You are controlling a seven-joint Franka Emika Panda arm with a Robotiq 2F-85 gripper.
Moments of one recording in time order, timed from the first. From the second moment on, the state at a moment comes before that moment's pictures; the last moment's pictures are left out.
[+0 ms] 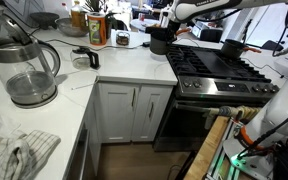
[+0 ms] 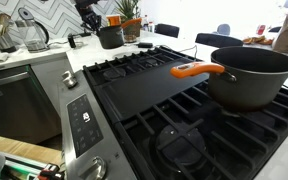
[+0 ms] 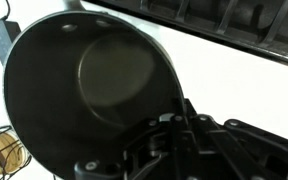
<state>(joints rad) -0.14 0.14 -0.04 -1.82 -0.21 2.21 -1.21</state>
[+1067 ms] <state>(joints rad) -0.05 0.19 0.04 -1.82 -0.19 2.21 -1.34</state>
